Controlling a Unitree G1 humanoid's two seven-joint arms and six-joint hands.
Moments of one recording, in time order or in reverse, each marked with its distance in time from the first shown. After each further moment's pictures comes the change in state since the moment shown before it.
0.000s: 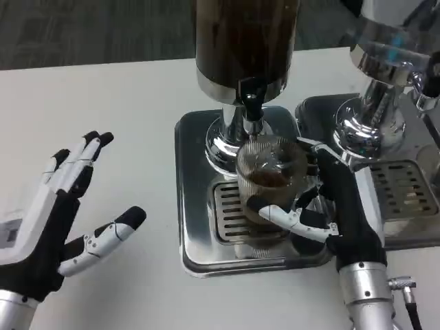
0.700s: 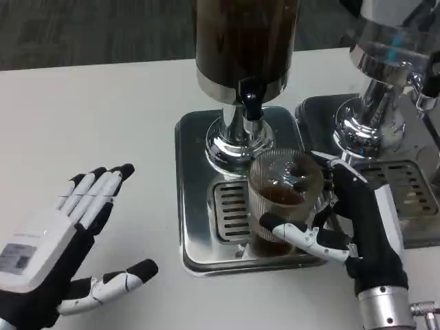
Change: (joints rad) left arm 0.119 0.136 -0.015 -0.098 0.156 -0.033 0.009; right arm 0.178 -0.020 -0.003 -0.219 0.043 0.027 0.083
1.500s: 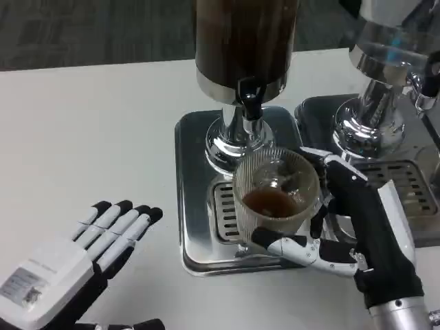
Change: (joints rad) left arm 0.130 0.138 -0.016 -0.133 0.126 -0.043 0.056; right arm 0.160 -0.044 0.029 -0.315 0.040 0.023 0.175
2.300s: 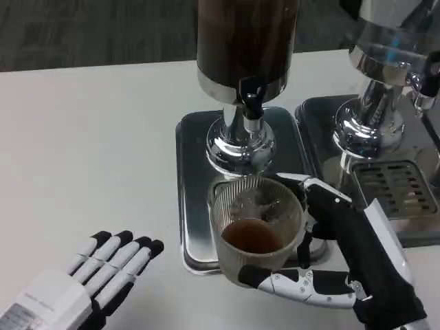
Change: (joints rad) left arm 0.135 0.001 0.022 -0.060 0.070 -0.007 0.074; right arm 0.134 -0.042 0.040 -0.177 0.054 0.050 0.139
